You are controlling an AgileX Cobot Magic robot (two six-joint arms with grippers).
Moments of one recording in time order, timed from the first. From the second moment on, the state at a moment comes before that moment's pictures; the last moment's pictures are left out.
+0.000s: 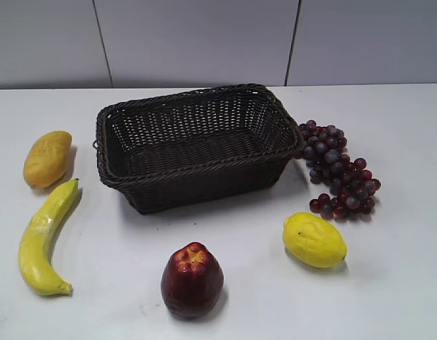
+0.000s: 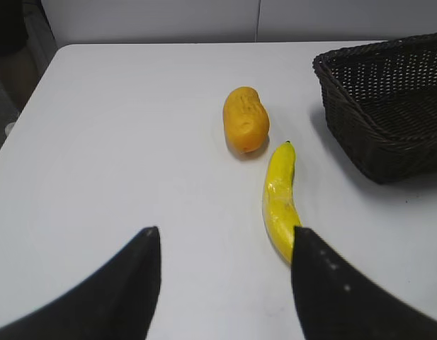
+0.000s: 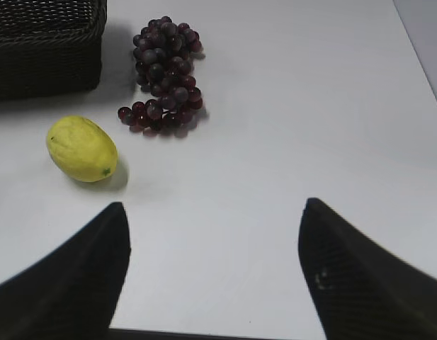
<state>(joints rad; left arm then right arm) -0.01 -0.01 -0.51 -0.08 1.05 0.14 0.10 -0.01 -0.49 0.01 1.05 -0.04</state>
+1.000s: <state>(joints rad) -0.01 0.00 -0.52 -0.08 1.03 0.14 0.10 -0.01 -0.49 0.01 1.05 -0.04</state>
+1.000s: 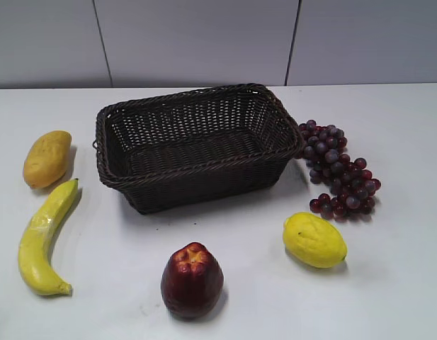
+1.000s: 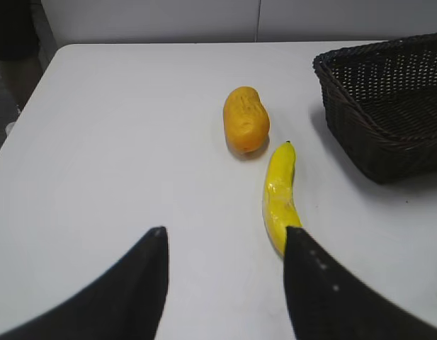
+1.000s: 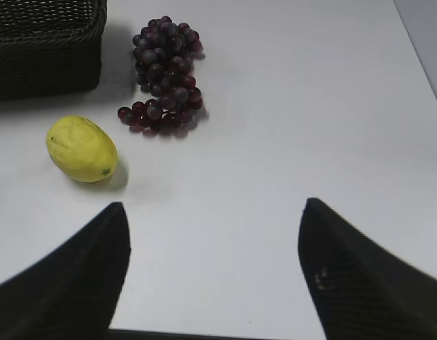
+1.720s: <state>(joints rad) -0.06 0.78 -0.63 -0.18 0.77 0.17 0.10 -0.01 -0.49 0.01 1.05 -0.04</state>
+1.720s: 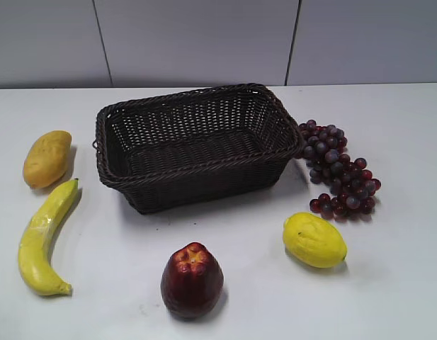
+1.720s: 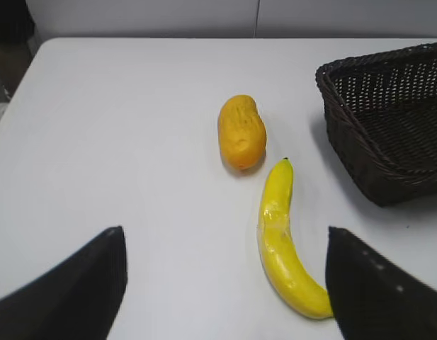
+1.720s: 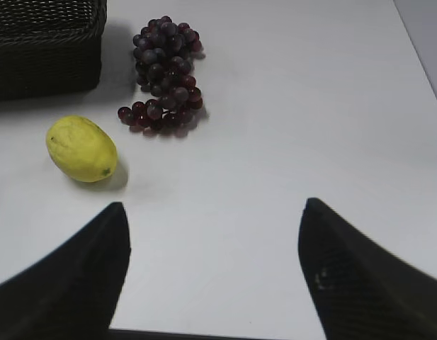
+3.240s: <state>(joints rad) -0.23 1.76 -0.76 -0.15 0.40 0.17 0.10 -0.01 -0.49 0.01 1.05 -0.04</state>
